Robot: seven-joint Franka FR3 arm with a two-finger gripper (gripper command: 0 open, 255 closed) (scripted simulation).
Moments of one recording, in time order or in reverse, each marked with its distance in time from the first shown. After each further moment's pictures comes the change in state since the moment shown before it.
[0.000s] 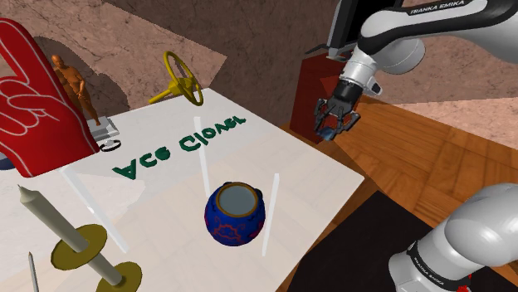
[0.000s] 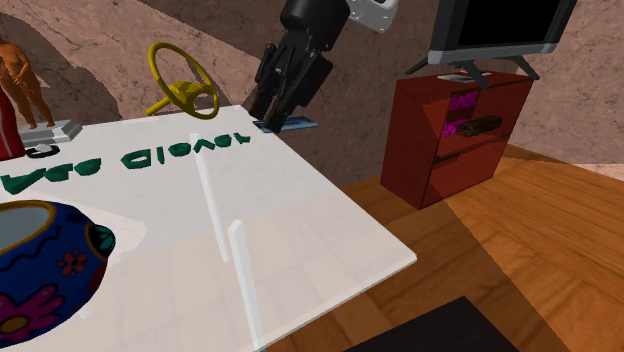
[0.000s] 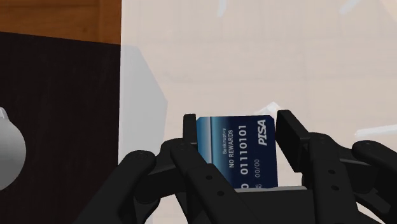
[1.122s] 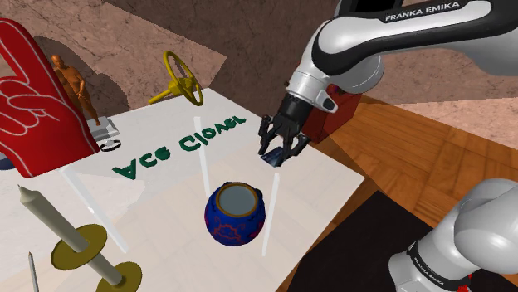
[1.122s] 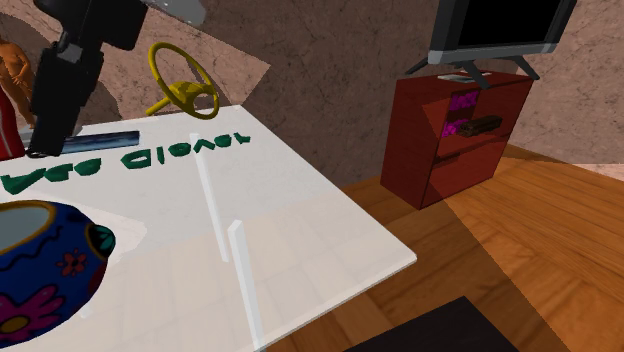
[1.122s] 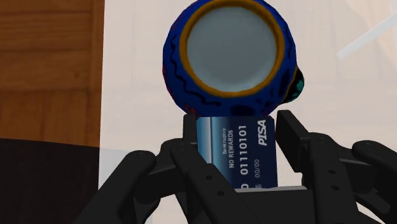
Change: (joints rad) arm 0.197 0.049 0.308 0.039 0.174 0.254 0.346
